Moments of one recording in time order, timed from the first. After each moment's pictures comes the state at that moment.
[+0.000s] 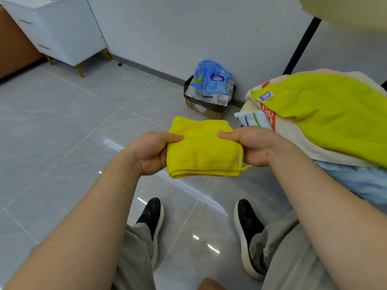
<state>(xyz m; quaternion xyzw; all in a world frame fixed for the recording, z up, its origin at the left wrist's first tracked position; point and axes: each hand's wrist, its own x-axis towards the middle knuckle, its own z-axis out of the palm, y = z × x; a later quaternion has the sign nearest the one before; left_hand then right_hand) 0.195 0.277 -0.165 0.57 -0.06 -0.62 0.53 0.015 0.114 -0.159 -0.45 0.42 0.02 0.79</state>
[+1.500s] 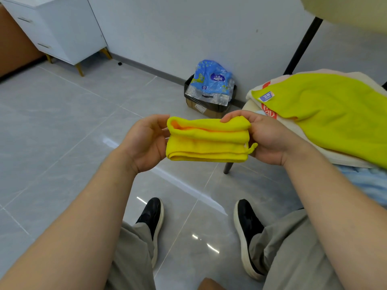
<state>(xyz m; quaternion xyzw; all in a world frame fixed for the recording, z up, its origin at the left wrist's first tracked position) 0.202 0.281 -0.153 0.52 -0.12 -0.57 0.62 0.002 0.112 -0.142 -0.57 0.30 -0.10 0.76</state>
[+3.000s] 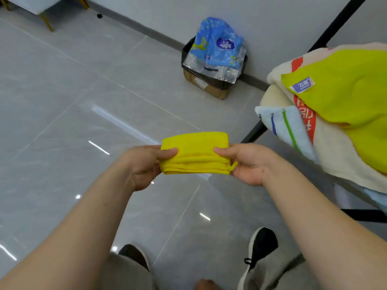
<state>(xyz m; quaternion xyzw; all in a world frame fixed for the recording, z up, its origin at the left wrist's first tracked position) 0.242 0.243 -0.266 0.59 0.04 -0.59 0.54 0.068 0.088 -0.263 -0.34 0.48 0.03 0.81</state>
